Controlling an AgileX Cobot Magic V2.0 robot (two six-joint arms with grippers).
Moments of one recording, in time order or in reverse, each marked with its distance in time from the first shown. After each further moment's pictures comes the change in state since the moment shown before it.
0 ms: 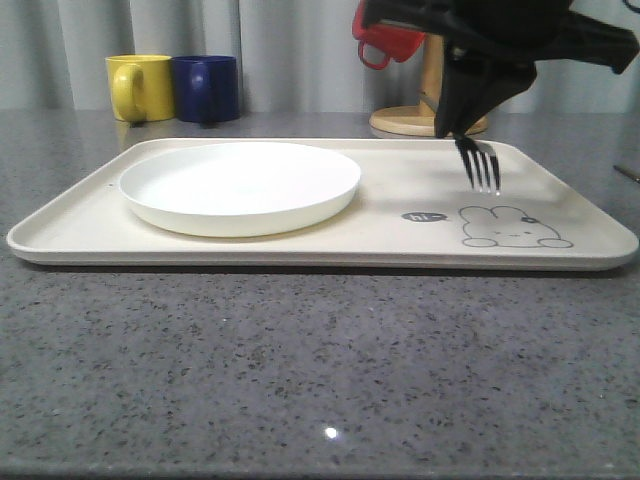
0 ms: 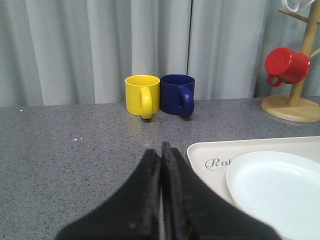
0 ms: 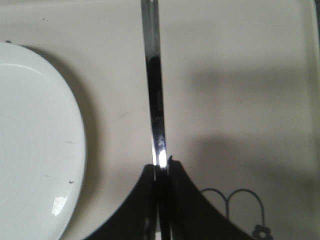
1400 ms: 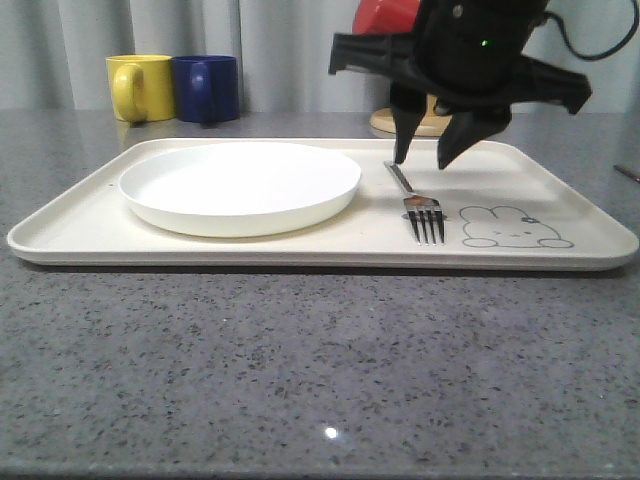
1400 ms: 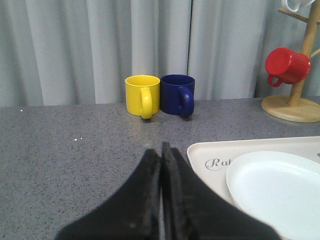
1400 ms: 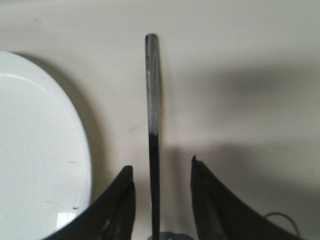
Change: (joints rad) left arm 0.000 0.000 0.000 0.000 0.000 0.000; right arm 0.030 0.062 0.000 -0.085 -0.066 0.127
